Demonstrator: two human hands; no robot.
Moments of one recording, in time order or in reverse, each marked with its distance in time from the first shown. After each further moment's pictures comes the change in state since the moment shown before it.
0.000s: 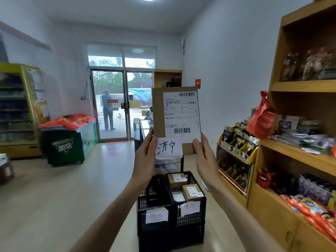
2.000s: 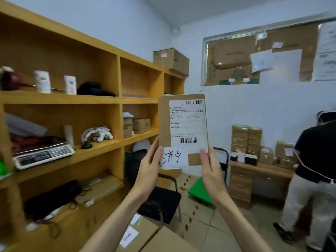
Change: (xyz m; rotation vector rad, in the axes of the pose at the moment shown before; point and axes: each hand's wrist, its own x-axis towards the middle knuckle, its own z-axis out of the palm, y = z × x) left_hand -0.839 0.526 0.309 -1.240 -2.091 -0.295; right_hand -0.875 -0.631 -0.164 -1.451 1.941 -0.043
